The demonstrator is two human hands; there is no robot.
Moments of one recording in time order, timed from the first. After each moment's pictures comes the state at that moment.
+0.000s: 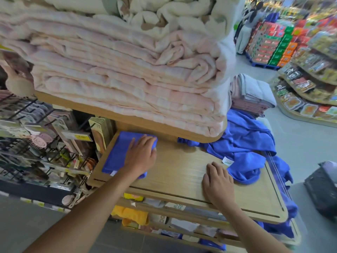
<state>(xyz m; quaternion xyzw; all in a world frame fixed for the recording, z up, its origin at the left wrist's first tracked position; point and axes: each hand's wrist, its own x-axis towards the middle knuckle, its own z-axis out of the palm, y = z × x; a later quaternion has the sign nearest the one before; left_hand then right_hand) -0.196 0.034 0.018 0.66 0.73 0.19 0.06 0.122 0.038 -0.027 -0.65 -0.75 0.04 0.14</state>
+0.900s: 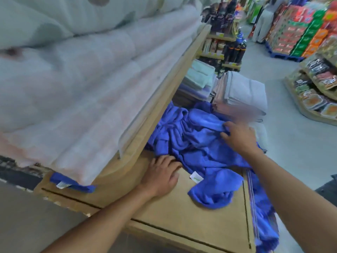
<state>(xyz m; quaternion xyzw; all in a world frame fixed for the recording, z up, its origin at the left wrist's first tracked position) 0.008 0.117 -0.025 0.73 0.66 0.15 0.01 0.256 0.308 0.091 -0.60 -0.80 -0.01 0.07</state>
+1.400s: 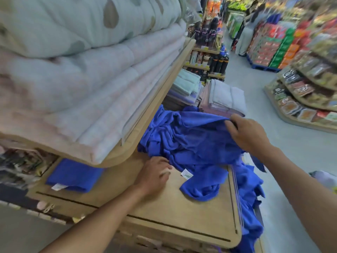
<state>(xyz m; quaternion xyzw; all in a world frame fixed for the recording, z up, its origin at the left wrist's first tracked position) 0.007 0.101 -0.004 0.69 0.64 0.28 0.16 0.293 0.240 0.184 -0.53 -0.82 -0.03 0.19</state>
